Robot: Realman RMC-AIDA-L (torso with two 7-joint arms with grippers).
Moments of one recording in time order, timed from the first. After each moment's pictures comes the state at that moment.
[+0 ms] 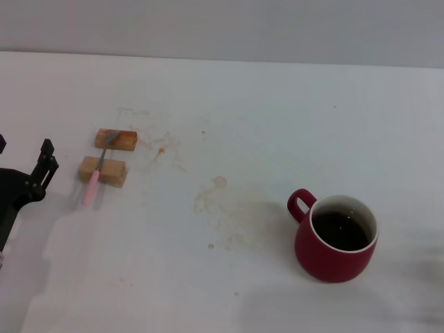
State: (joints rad) left arm -0.17 -2.08 -0.98 -0.30 2.54 1.22 -0.06; right arm 0.06 2.09 -0.05 0.41 -1.38 -1.59 0.07
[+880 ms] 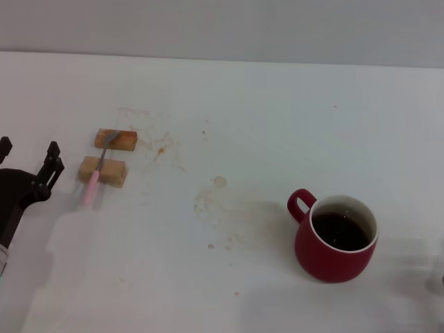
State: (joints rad) left arm -0.19 -2.08 -0.98 -0.30 2.54 1.17 -0.06; right arm 0.06 2.09 -0.18 0.43 -1.38 -1.57 0.06
